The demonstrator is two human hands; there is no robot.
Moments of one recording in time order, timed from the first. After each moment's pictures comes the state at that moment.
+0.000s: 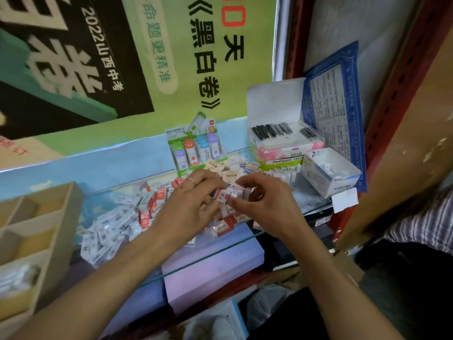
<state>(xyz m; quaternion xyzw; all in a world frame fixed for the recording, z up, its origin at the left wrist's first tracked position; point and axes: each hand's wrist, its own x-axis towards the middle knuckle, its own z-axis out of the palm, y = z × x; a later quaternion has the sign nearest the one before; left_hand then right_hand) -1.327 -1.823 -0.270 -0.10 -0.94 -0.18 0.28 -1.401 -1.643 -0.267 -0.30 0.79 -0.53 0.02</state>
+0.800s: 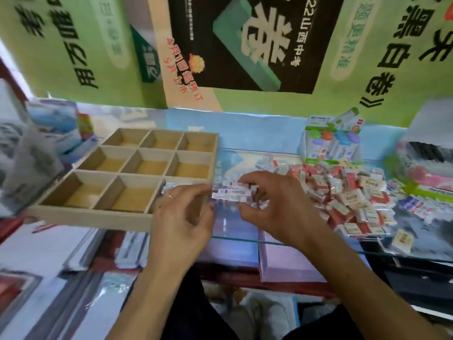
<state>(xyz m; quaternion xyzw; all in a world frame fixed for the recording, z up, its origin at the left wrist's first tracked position) -1.109 -1.895 -0.285 0.30 -0.80 -0.22 0.47 -1.267 -1.798 -0.241 -0.59 0.72 -0.36 0.01</state>
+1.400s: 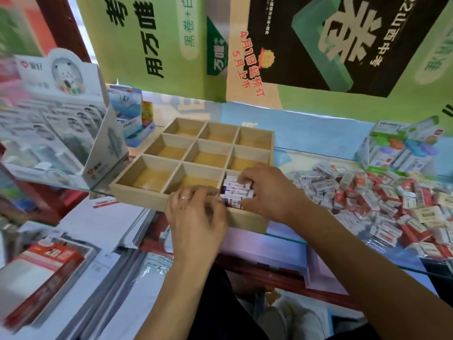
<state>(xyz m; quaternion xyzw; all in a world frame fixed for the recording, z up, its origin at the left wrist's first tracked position) -1.043 -1.943 -0.317 0.49 -0.74 -0.16 0.43 -1.202 -1.916 -0.262 -0.66 0.73 -0.17 0.08</state>
